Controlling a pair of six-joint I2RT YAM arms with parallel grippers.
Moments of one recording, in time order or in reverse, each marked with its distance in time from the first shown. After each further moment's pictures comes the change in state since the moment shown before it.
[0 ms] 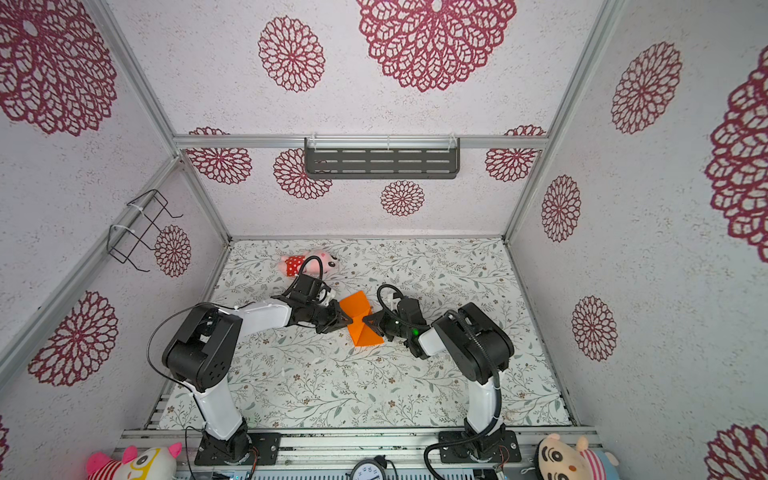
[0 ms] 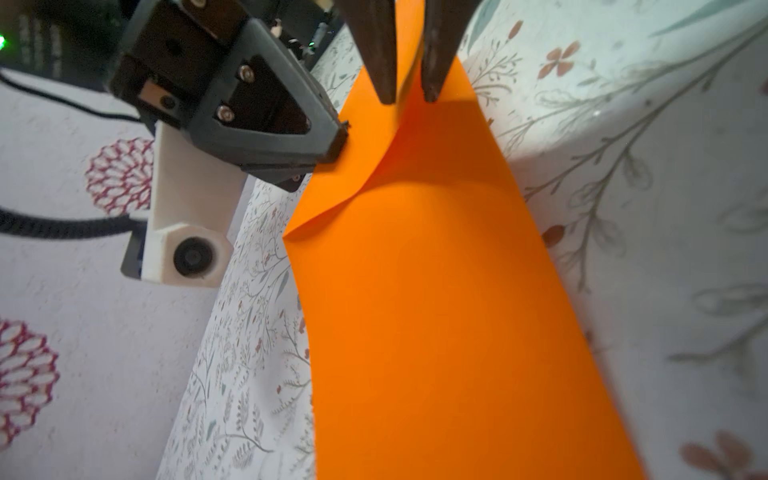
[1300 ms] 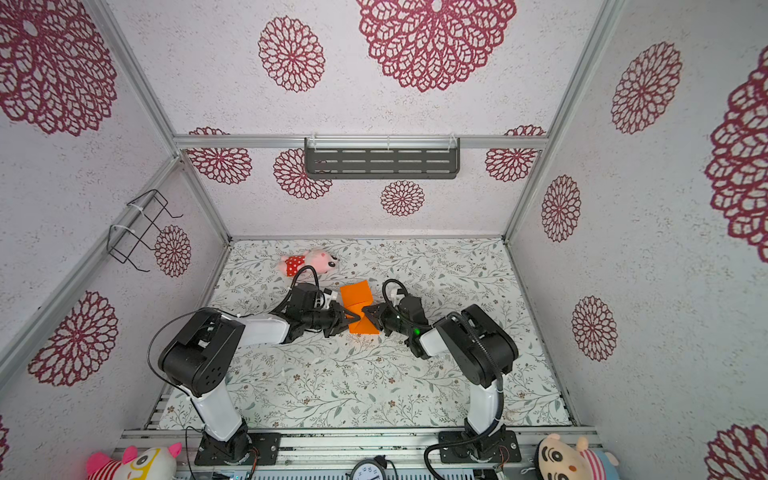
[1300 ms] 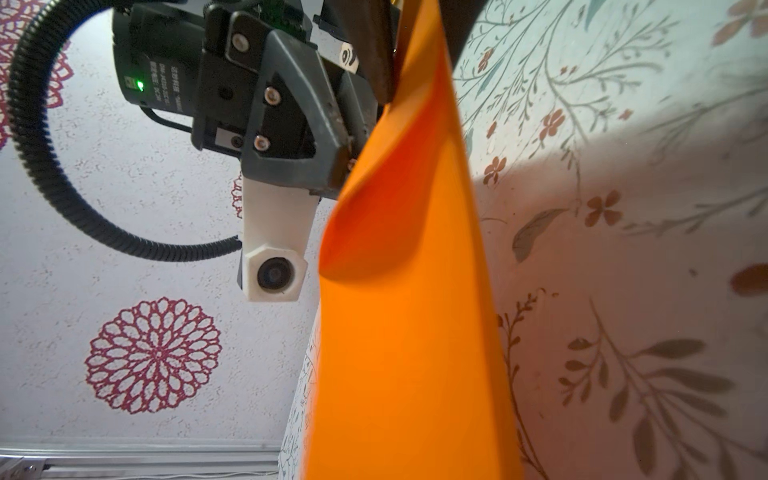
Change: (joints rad) left arm -0.022 -0.034 -0.200 0.500 0.124 -0.323; right arm -0.002 -0.034 -0.012 0.093 0.053 0.186
